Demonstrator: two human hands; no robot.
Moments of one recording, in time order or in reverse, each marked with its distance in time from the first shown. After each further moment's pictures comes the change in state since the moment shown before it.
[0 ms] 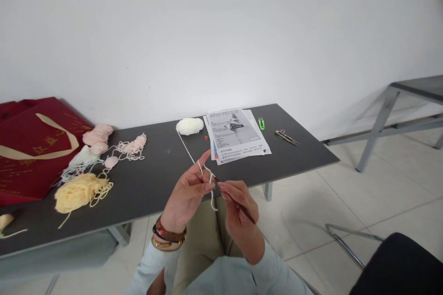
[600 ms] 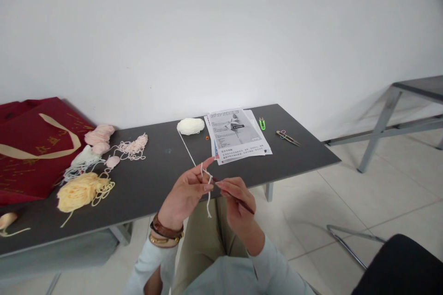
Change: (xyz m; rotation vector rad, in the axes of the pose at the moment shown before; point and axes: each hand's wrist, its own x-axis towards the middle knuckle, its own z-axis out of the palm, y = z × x) left_hand 0.003 0.004 -0.008 0.076 0.032 -0.099; right_hand 0.001 0.013 -0.002 0.021 -0.066 0.009
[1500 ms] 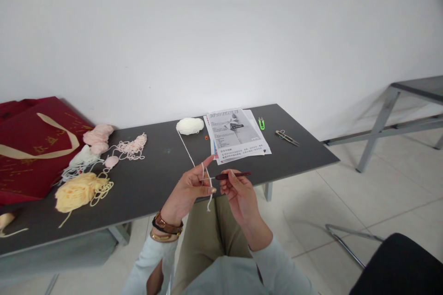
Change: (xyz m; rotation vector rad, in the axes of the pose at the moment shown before) left_hand 0.005 -0.006 -0.008 0.242 -0.038 -0.002; right_hand 0.020 0.004 0.001 0.803 0.249 0.904
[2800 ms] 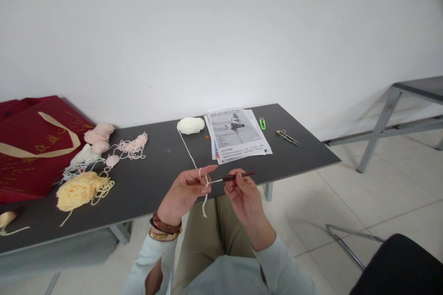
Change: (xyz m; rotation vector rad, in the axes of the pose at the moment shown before) left_hand -0.002 -0.001 -0.009 -0.121 0.055 0.026; right_hand -0.003 -0.006 -0.003 0.020 -0.058 -0.034
